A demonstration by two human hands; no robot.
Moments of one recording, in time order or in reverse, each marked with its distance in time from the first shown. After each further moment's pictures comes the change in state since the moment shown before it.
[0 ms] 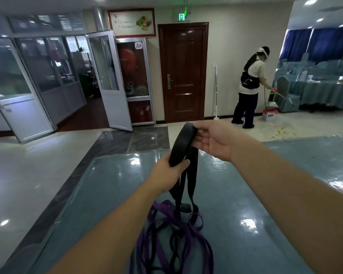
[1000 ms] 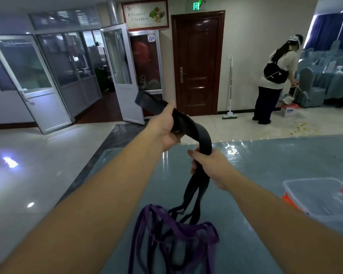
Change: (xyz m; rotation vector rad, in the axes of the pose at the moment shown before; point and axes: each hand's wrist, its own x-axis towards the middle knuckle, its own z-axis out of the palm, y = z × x) left_hand 0.037 0.114 -0.008 -0.720 0.170 -0.293; right_hand 0.014 0.088 -0.038 -0.426 -0.042 -0.187
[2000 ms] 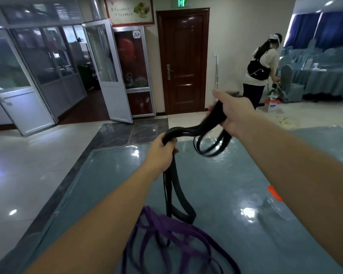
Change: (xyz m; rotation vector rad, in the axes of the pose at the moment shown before) left_hand 0.005 -0.086 -0.034 0.591 0.002 0.285; right_hand 0.029 -0.104 -0.072 0.547 0.423 0.026
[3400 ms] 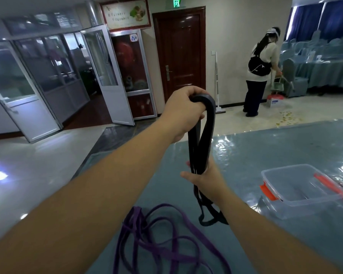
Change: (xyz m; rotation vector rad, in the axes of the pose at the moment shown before) left_hand -0.019 0.153 0.084 0.086 -0.139 0.243; right_hand -0.036 0.153 -0.101 -0.486 -0.297 -0.209
